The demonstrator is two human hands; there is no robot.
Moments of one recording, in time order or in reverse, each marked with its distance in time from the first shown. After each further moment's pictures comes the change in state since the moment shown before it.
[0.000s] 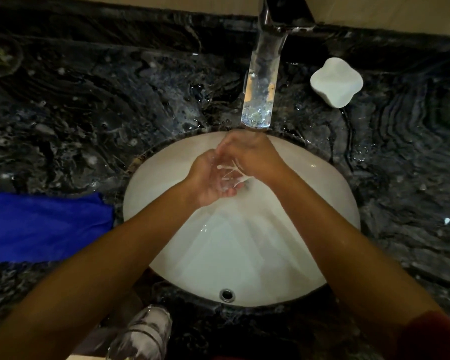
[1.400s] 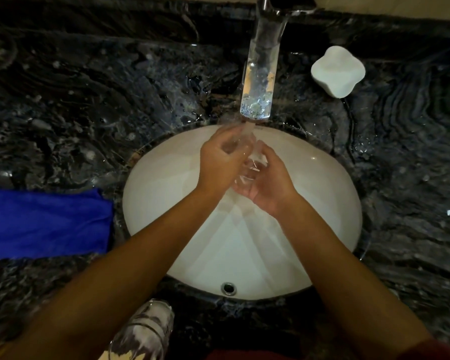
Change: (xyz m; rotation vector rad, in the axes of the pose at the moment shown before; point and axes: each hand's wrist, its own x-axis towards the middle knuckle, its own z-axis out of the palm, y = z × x) left_hand -0.013 -0.016 0.032 0.385 0.182 0.813; right_hand -0.045 0.033 0.006 0.984 0.109 0.524
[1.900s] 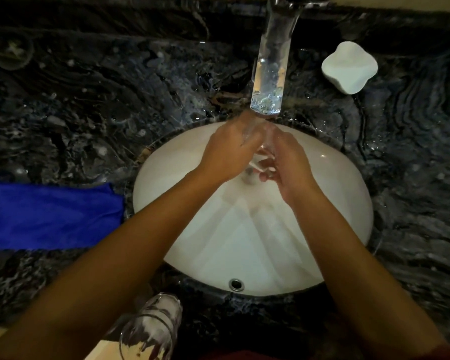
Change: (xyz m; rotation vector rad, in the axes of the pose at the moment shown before) left_hand 0.017 0.023 -0.015 0.584 -0.228 0.218; right_hand -0.003 -0.017 0.004 -0.403 0.142 -0.338
